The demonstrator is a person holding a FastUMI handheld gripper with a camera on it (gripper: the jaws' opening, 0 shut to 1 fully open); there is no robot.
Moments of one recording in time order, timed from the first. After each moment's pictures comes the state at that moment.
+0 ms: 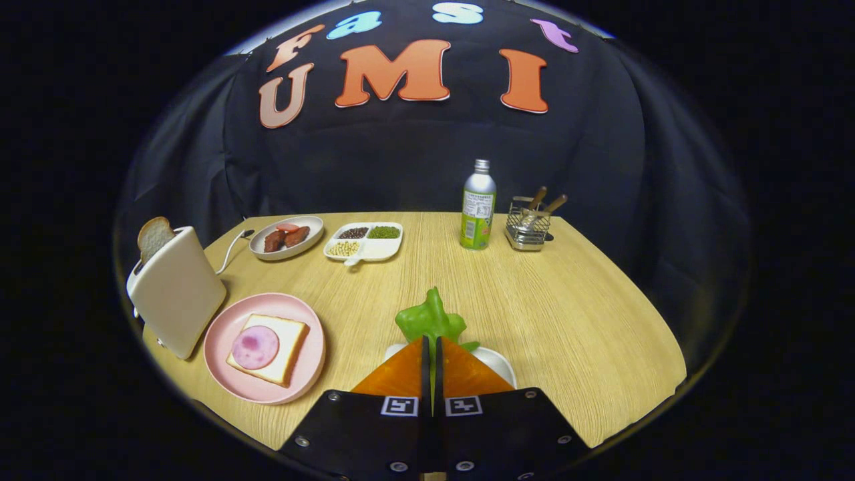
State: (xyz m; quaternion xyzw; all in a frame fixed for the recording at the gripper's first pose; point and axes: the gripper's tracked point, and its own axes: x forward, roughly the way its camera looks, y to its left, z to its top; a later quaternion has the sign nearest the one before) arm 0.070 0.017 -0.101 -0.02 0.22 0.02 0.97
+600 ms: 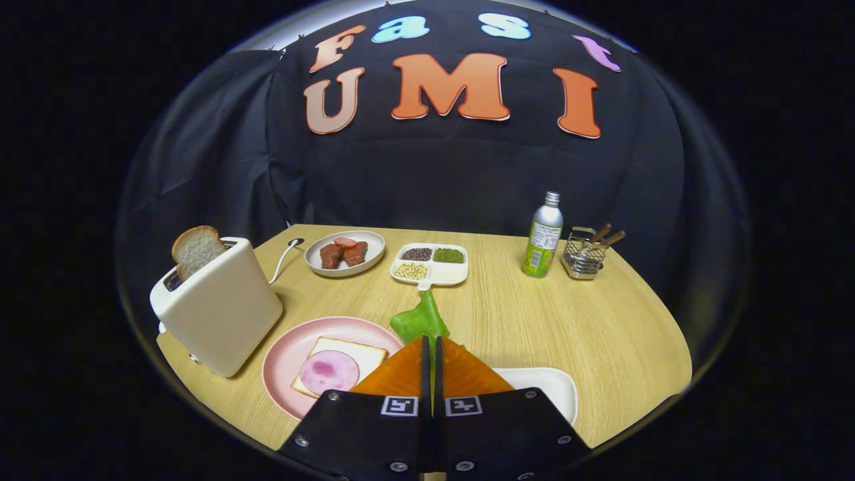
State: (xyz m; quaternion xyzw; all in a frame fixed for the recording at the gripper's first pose) arm 0.067 0.119 -0.072 -0.03 0.20 0.11 0.97
